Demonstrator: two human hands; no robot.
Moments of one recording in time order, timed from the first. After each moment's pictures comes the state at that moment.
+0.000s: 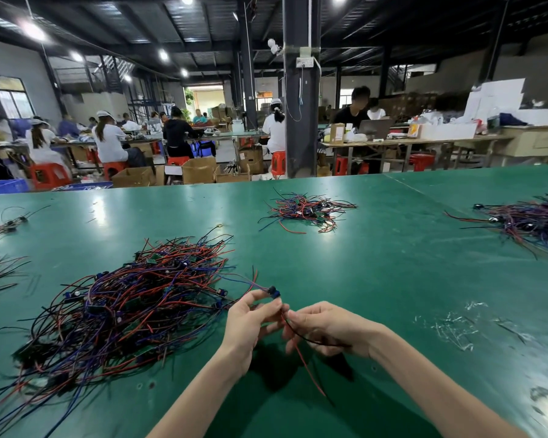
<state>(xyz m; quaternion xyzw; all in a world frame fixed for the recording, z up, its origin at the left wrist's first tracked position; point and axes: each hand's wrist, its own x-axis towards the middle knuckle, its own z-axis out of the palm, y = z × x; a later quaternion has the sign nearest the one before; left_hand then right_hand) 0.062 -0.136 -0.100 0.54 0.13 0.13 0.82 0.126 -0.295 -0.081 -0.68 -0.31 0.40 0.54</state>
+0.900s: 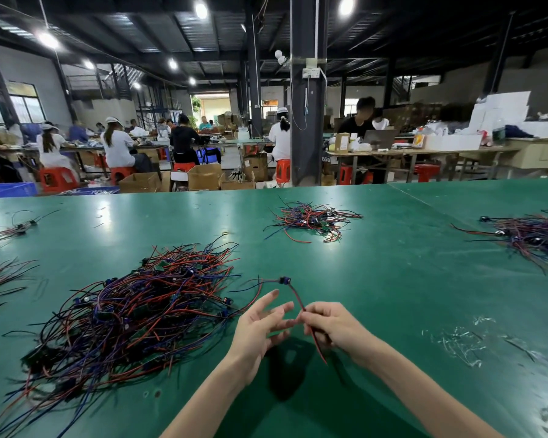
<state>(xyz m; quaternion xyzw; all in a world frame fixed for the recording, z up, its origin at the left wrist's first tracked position) 0.060 -0.135 -0.095 0.56 0.09 0.10 0.82 0.126 -0.284 -0.083 -0.73 -0.25 0.22 0.61</state>
